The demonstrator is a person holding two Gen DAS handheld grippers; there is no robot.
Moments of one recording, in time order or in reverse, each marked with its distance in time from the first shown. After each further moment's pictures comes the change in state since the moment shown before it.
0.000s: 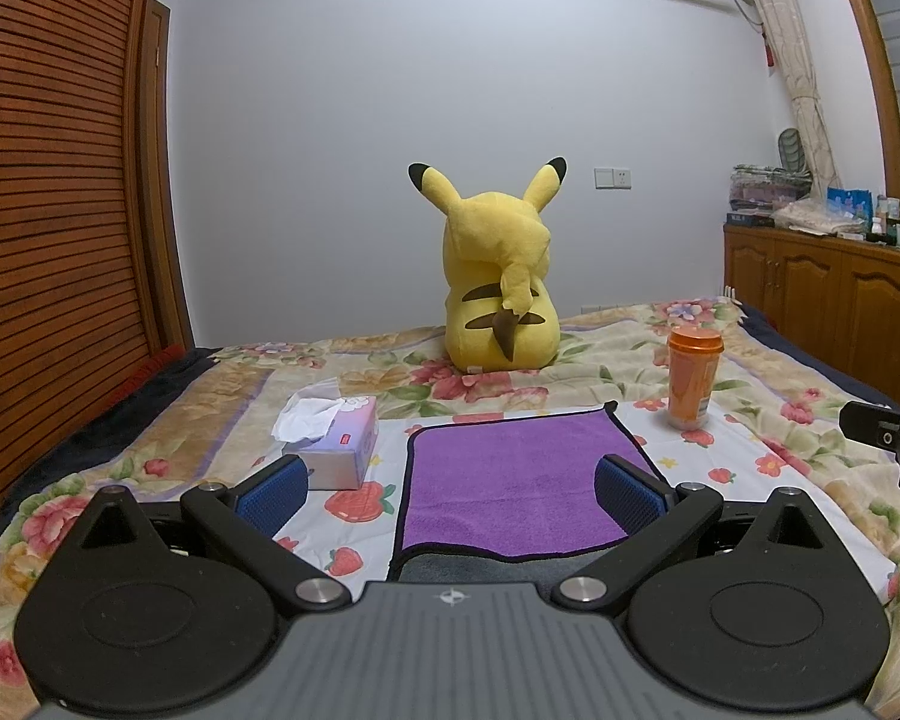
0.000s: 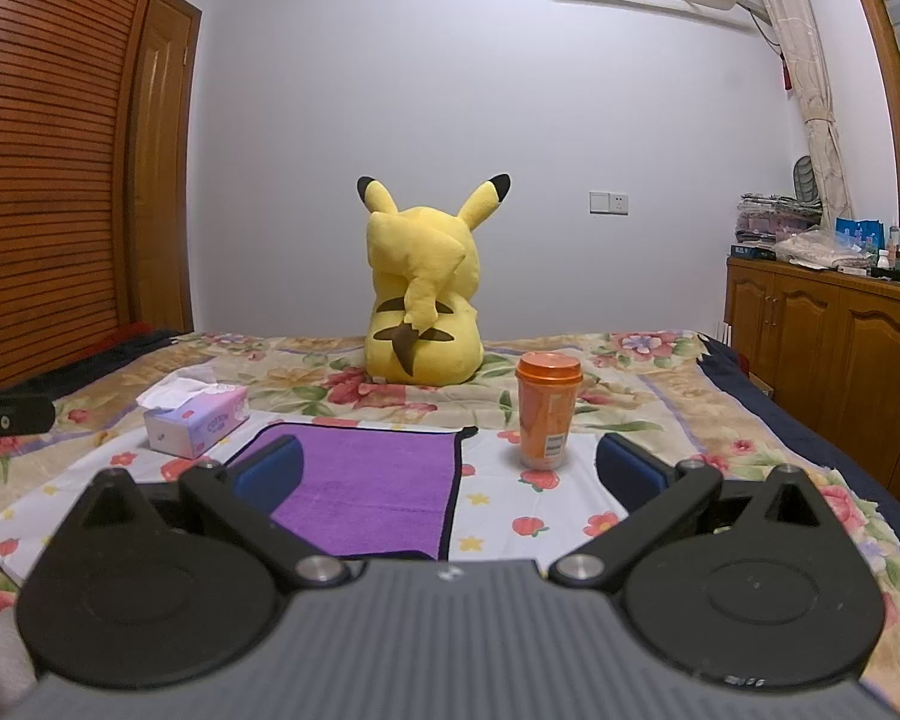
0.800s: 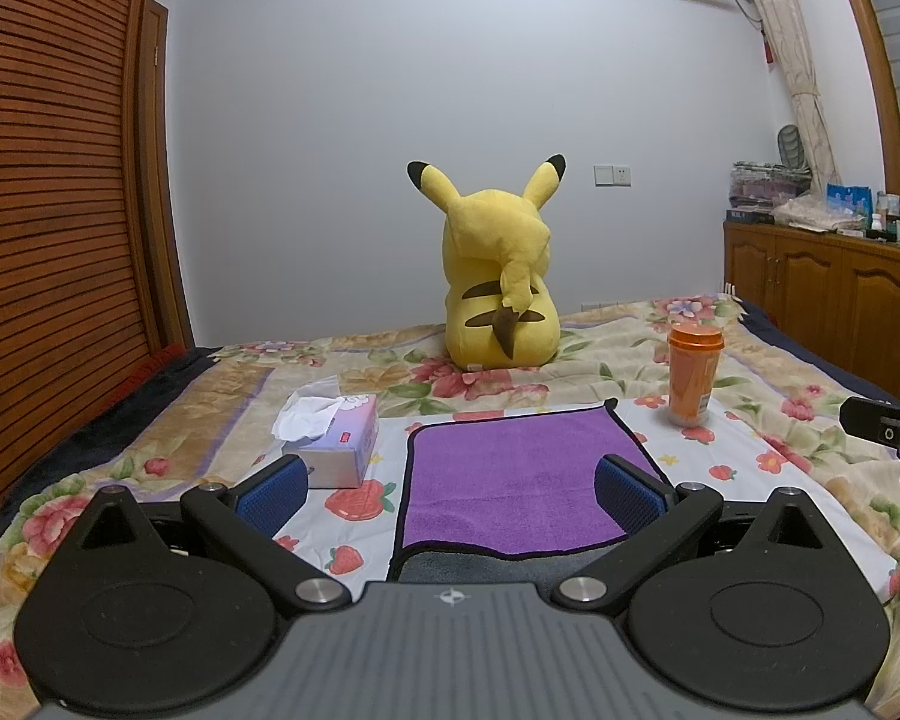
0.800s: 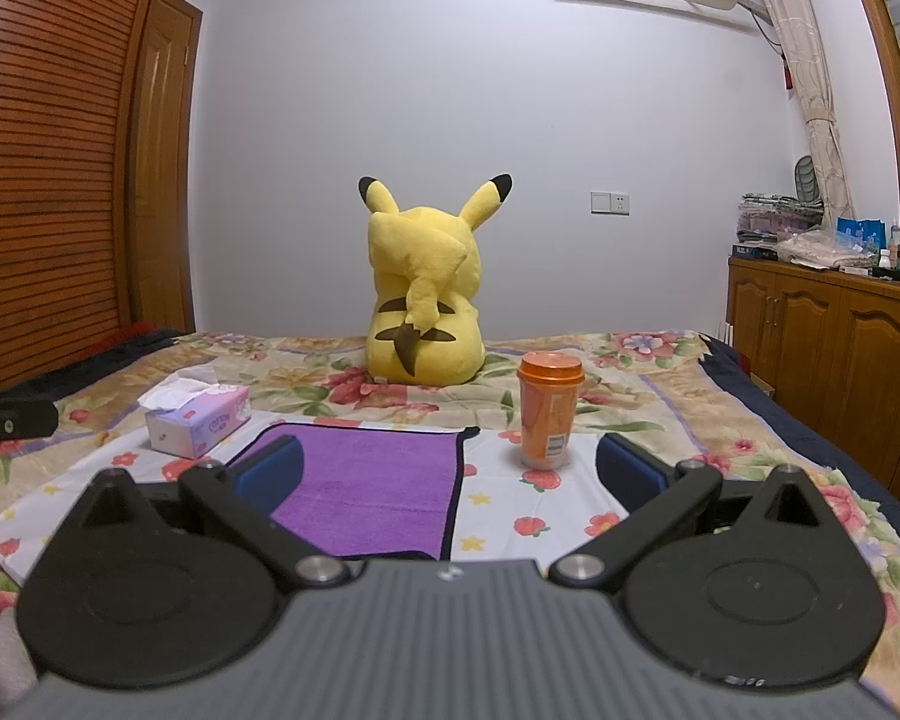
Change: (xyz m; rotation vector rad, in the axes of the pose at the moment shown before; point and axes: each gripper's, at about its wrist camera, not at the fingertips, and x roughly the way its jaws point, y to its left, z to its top) left arm 0.000 0.000 0.000 0.002 0.001 0.001; right arm 0.000 0.002 0.000 0.001 0.000 0.000
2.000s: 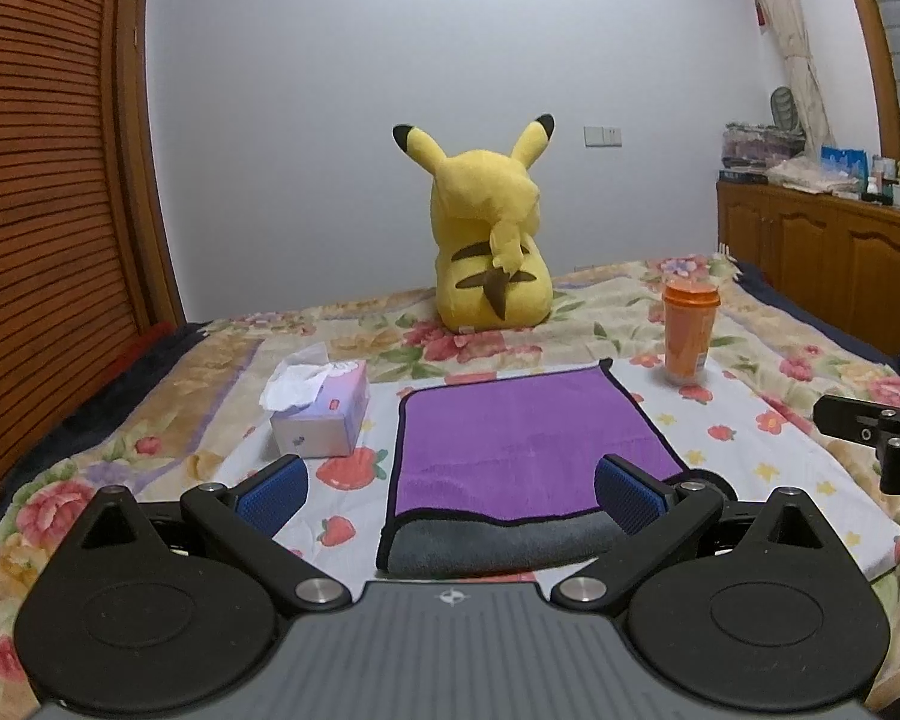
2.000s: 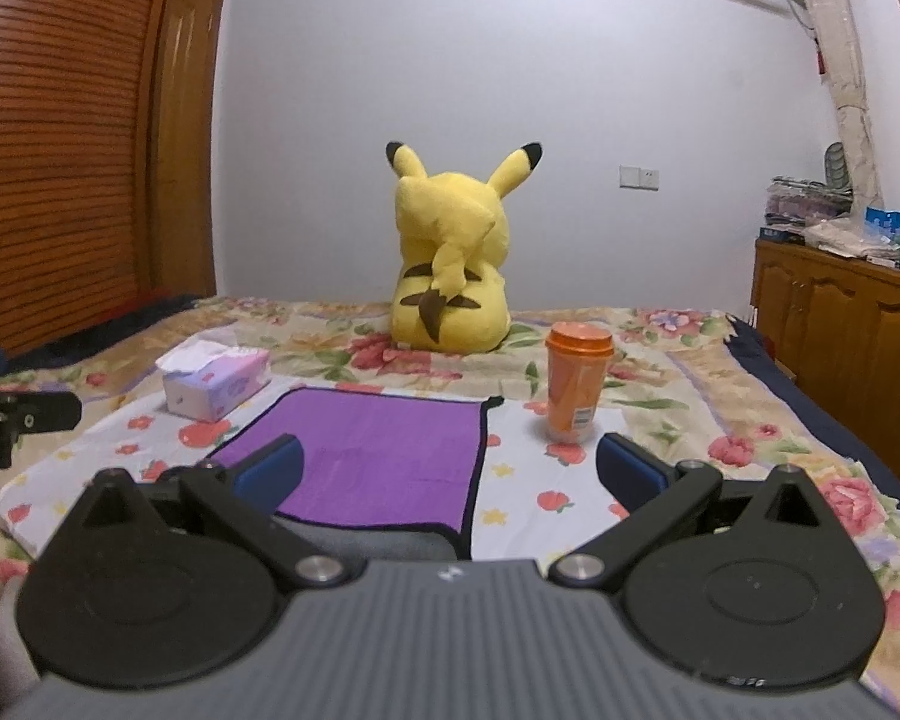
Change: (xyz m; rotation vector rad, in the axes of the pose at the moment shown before) left arm 0.012 -0.003 -0.005 0.035 0.084 -0.007; right arm 0.015 0.014 -0.006 -0.040 0.081 0.049
